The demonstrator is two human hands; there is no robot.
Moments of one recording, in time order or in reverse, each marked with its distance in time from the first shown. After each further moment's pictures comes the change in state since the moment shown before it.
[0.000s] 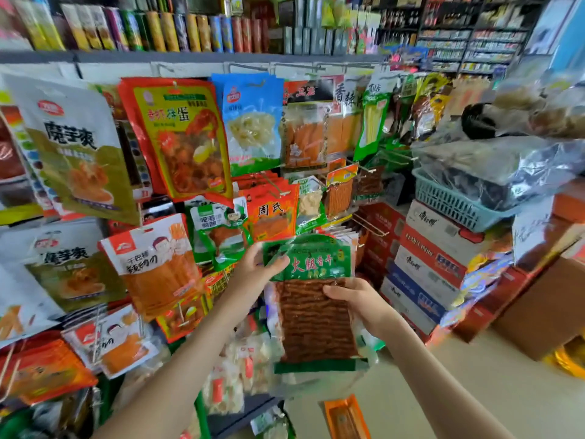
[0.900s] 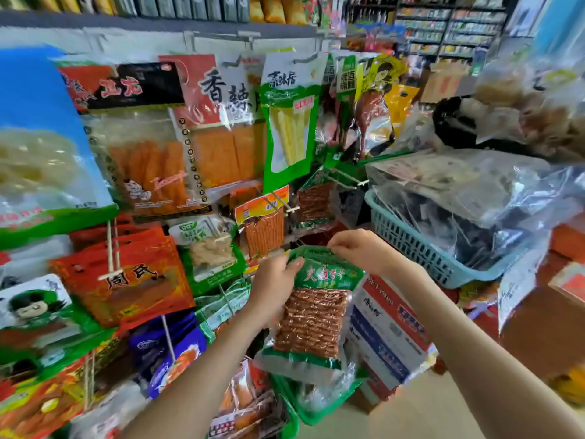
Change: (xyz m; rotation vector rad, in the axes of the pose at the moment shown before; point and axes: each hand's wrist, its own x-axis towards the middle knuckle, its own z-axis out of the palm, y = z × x) left_hand 0.275 0.039 0.280 0.463 -0.003 0.155; right_hand 0.225 -0.153 -0.305 -1.190 0.082 -0.242
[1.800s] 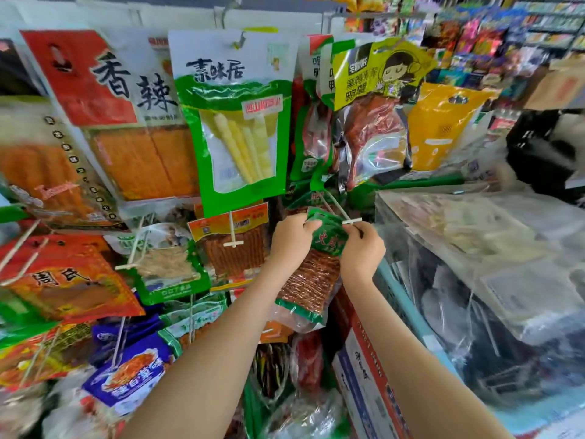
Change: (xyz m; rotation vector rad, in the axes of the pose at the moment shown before) left_hand 0.189 0.091 0.098 0.113 0.291 -0.086; right_hand 0.150 0.116 -0.012 0.668 0.663 0.318
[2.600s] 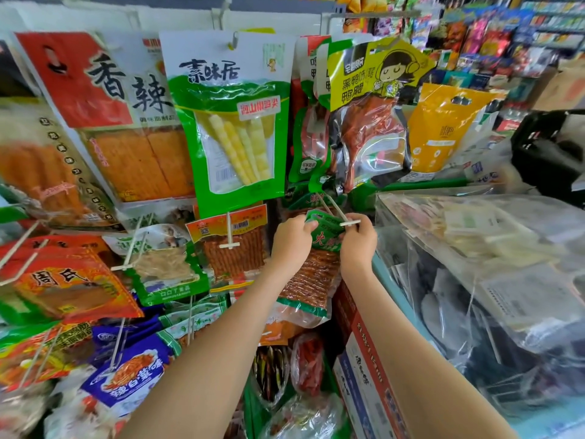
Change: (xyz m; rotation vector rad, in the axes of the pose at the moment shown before) left_hand 0.013 -0.009 0.018 0.000 0.033 0.029; right_hand 0.020 0.001 0.009 0.227 -0.127 0.090
